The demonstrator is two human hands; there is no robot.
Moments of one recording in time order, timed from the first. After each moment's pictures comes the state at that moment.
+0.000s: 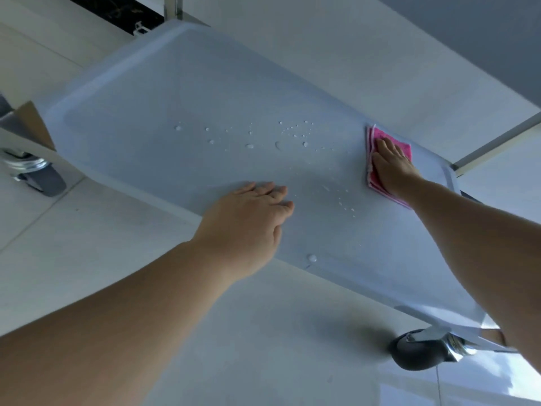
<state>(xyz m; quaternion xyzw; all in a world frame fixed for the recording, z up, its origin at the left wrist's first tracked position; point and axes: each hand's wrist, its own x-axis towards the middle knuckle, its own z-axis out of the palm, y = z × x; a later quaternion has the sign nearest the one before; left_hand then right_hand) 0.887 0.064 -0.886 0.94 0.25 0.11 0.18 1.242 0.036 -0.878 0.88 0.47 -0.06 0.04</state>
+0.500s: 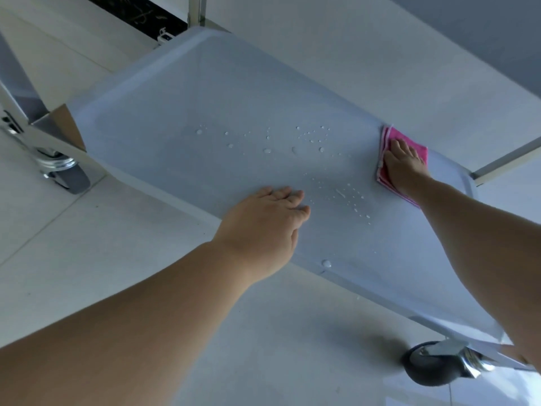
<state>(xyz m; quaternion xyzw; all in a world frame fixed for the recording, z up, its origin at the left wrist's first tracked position) 0.888 0.063 -0.881 0.94 0.26 0.10 0.19 1.242 0.062 -0.882 0.88 0.46 -0.05 0.00</state>
